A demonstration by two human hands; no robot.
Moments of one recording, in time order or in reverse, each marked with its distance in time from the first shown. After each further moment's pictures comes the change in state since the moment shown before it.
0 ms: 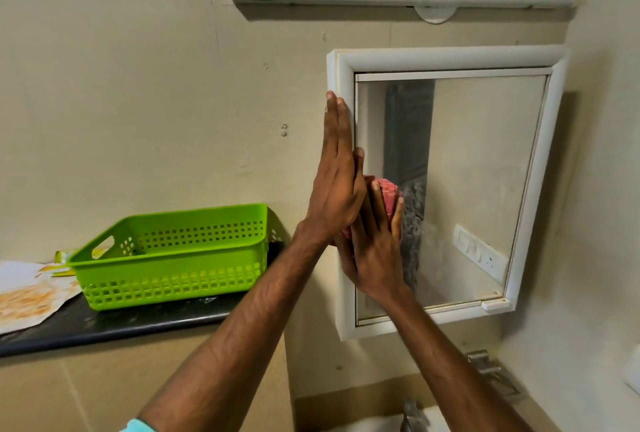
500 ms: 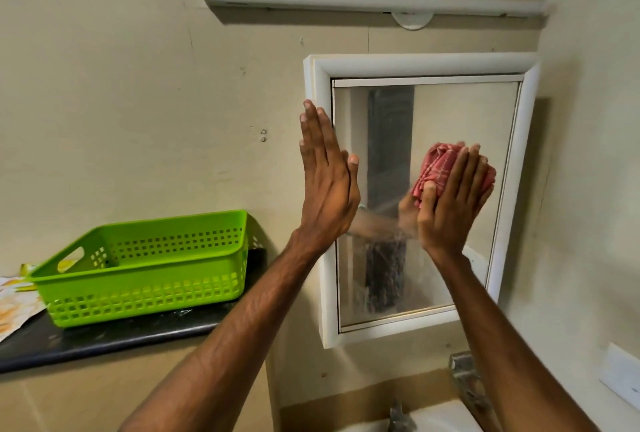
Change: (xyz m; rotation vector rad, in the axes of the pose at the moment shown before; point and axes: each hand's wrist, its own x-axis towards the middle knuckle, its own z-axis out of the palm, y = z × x) left_hand 0.003 0.004 0.030 0.154 0.102 -0.061; right_hand 0.037 0.141 -0.048 -0.101 0.282 0.505
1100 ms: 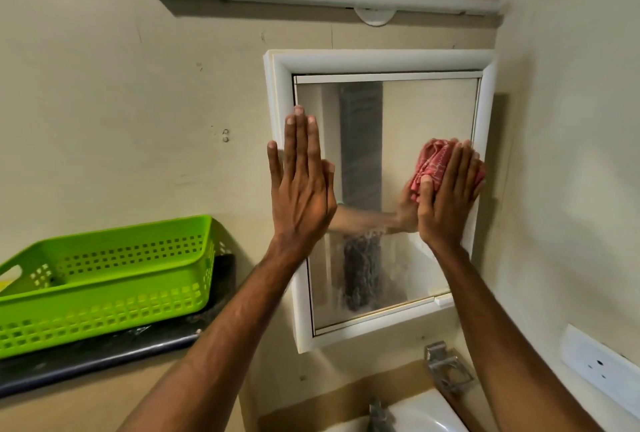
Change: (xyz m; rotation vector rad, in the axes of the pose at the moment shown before) left_hand -0.011 -0.003 0.018 0.520 0.023 0.088; right_hand 0.020 0.049 -0.010 -0.016 0.015 -0.032
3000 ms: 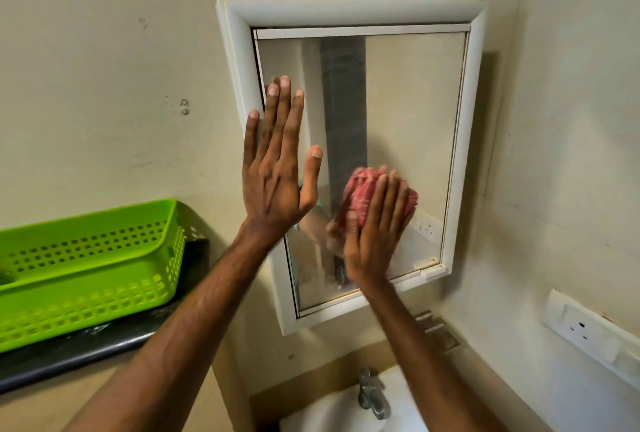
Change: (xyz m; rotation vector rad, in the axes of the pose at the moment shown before) left_hand -0.005 -0.004 0.004 -0.226 0.078 0.160; right_hand -0.126 -0.059 0.026 0.101 -0.075 0.040
